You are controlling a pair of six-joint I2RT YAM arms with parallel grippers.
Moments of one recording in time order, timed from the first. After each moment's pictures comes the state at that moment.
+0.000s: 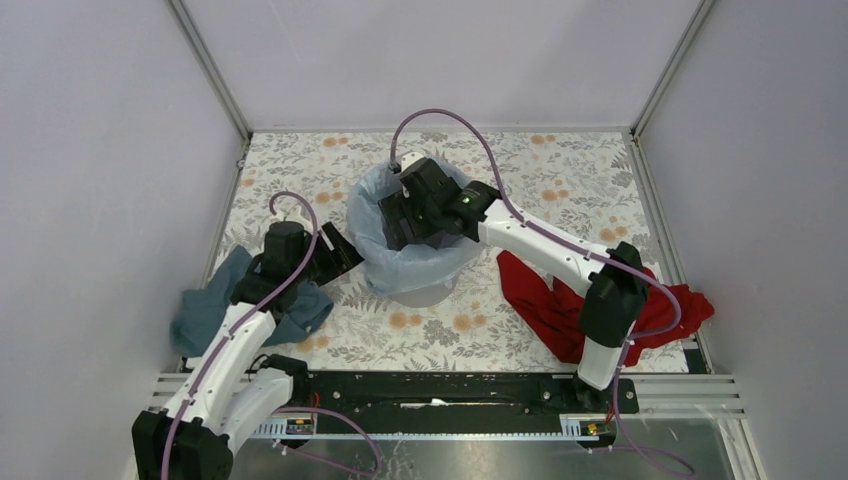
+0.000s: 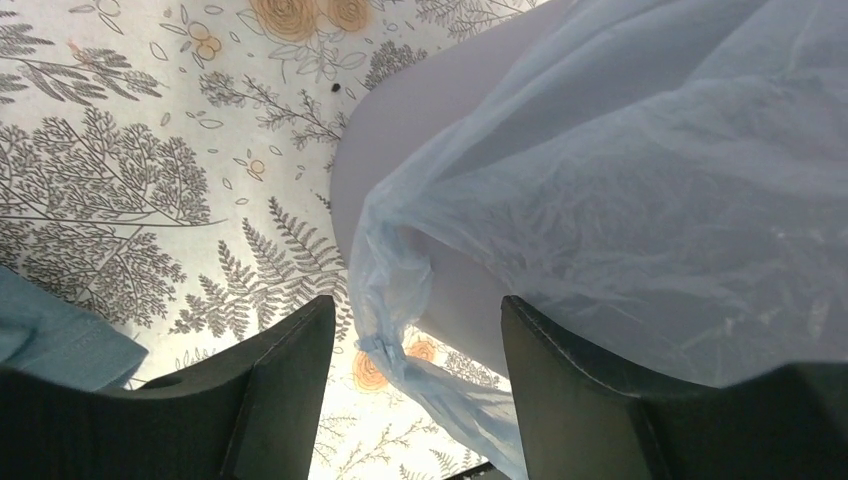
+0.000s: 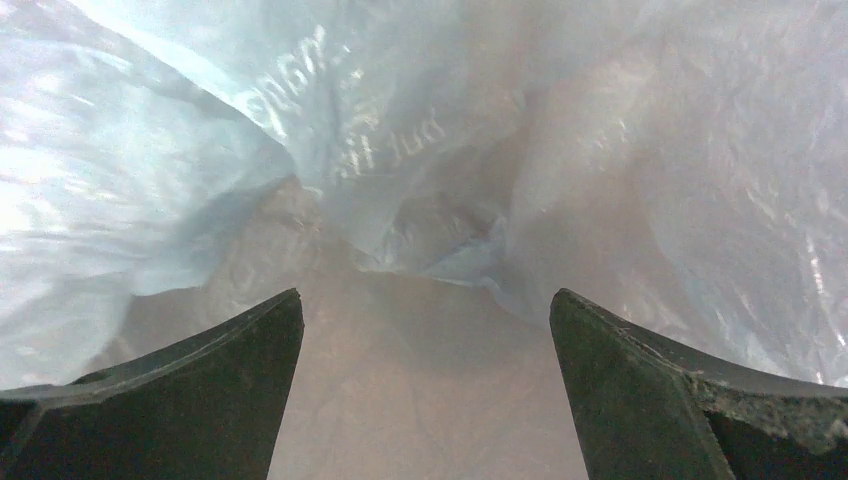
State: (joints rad) left arm -0.22 0.84 0.63 -0.42 0.22 -0.73; right arm 0.89 1.80 1.66 -0.68 0.14 0.28
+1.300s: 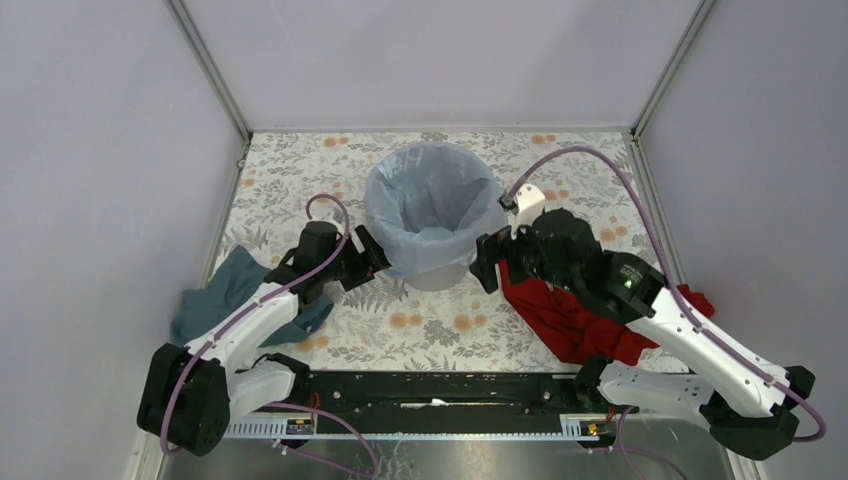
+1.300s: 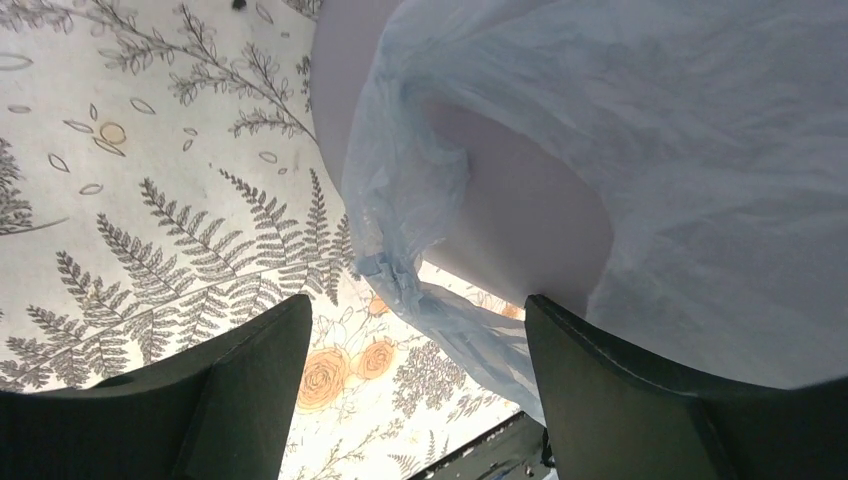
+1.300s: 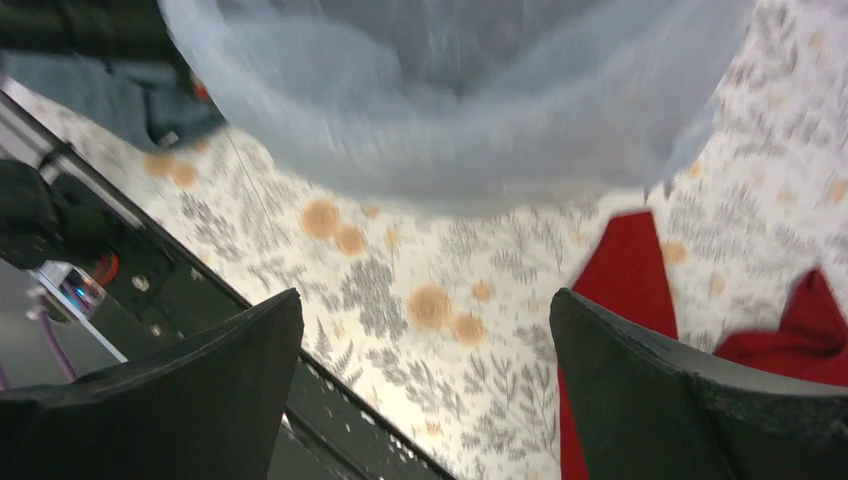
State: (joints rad) left arm -0.36 1.08 0.55 -0.16 0.30 -0.89; right arm 0.89 0.99 1.22 -0.75 0.14 0.27
